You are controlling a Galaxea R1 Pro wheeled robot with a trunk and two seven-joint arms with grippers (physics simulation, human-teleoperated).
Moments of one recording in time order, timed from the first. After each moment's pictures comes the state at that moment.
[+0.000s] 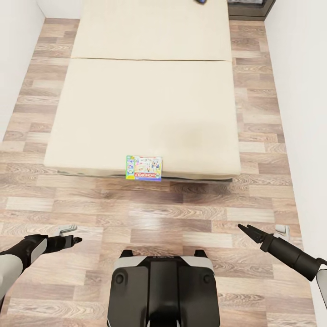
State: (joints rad) left arm -0.92 0.42 -0.25 -0.16 0.39 0.36 -0.35; right arm -0.21 -0.23 -0.45 -1.56 -0.47 0.71 0.90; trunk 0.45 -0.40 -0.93
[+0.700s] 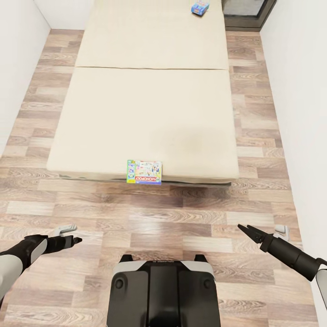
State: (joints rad) left arm -0.92 0.42 -0.25 -0.16 0.39 0.36 -0.35; right arm -0.21 -0.23 -0.44 -1.56 -0.47 0.71 0.90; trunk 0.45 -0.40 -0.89
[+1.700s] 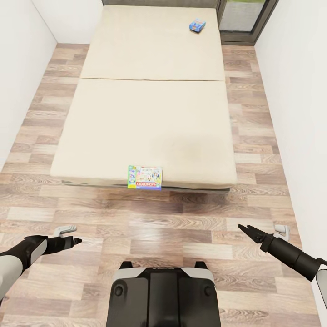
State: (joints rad) left arm -0.92 0.42 -0.25 -0.16 0.38 0.36 -0.35; right arm -0.21 -0.23 -0.45 -1.55 -0.47 0.71 0.89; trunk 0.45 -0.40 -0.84
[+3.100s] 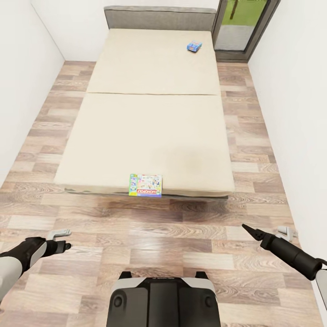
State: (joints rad) left arm -0.91 0.42 -0.26 -0.15 0.30 0.36 -0.14; right arm -0.21 -0.23 -0.44 -1.55 -0.48 0.71 0.63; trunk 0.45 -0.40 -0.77
